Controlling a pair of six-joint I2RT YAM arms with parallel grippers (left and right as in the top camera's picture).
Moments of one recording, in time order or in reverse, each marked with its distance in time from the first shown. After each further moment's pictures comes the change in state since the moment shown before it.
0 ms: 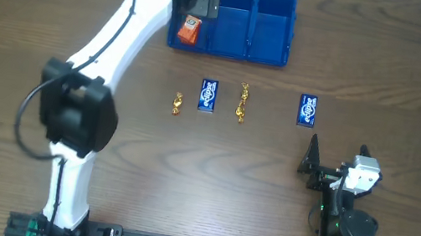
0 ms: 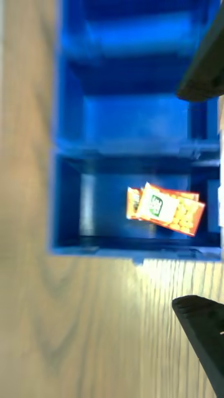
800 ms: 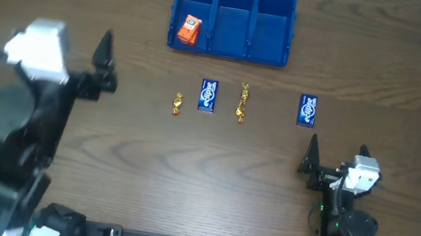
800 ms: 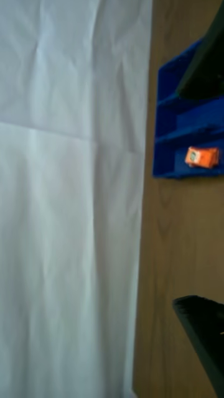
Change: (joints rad) left arm 0.109 -1.464 -1.234 0.617 -0.079 0.208; right arm 0.000 0.000 0.000 0.000 0.000 0.000
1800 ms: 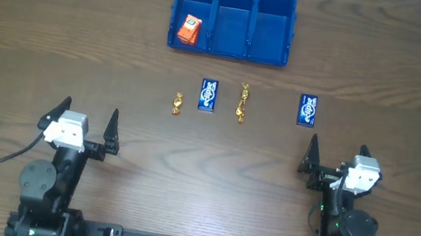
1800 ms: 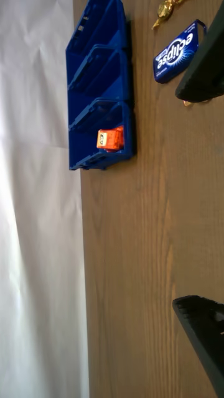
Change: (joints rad) left arm 0.220 -0.682 -0.829 0.140 0.294 0.122; right arm 0.000 0.000 0.000 0.000 0.000 0.000
